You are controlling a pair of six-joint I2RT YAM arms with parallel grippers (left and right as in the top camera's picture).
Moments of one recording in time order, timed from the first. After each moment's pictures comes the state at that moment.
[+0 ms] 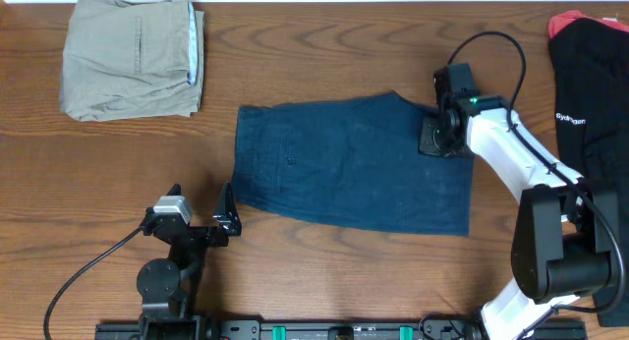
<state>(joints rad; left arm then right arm) 0.01 0.02 0.02 -0.10 0.12 -0.28 0.16 1.83 1.19 -0.70 0.07 0.37</state>
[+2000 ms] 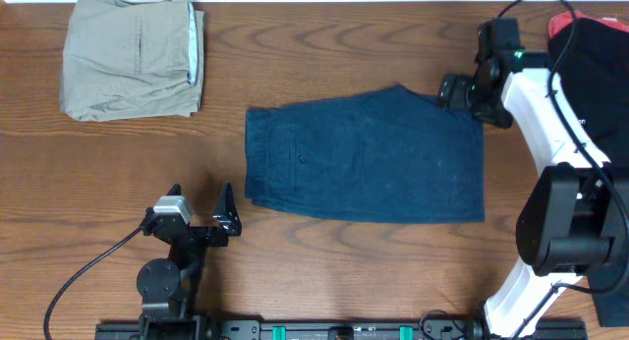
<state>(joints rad) 0.01 0.02 0.02 -0.10 0.12 -0.28 0.01 1.95 1.61 -0.93 0.02 0.36</state>
